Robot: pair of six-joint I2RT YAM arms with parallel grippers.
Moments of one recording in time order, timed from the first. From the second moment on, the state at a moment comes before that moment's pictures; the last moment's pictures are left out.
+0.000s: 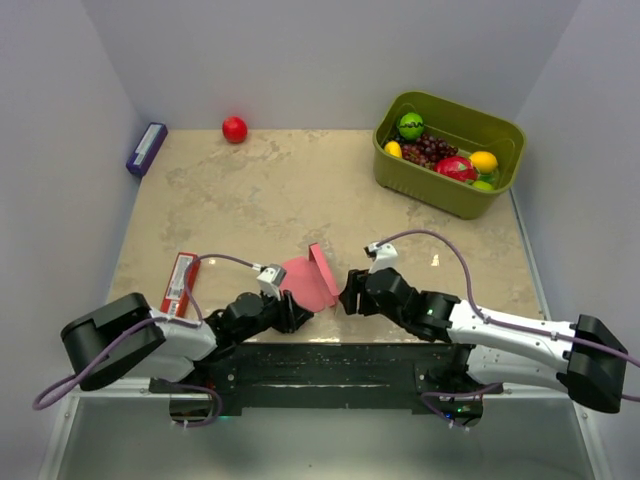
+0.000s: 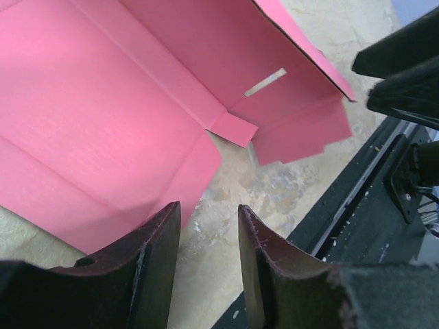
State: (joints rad) left arm -0.95 1.26 0.04 0.83 -0.03 -0.70; right arm 1.06 1.03 0.54 -0.18 0.37 0.74
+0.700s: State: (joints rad) left arm -0.97 1.46 0.04 1.04 -0.08 -0.76; right arm 1.19 1.21 0.55 -0.18 0.52 0.82
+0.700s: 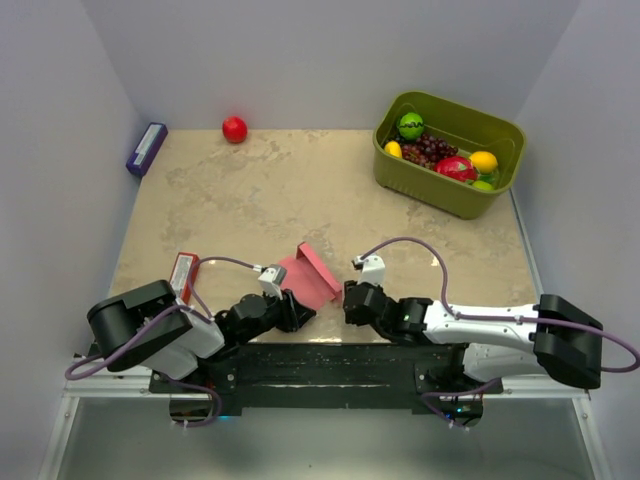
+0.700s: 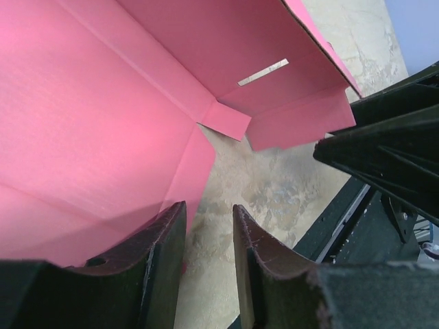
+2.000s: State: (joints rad) left arm -0.97 1.54 0.05 1.11 -0.06 -0.84; right arm 1.16 1.26 0.50 0.10 0.59 0.60
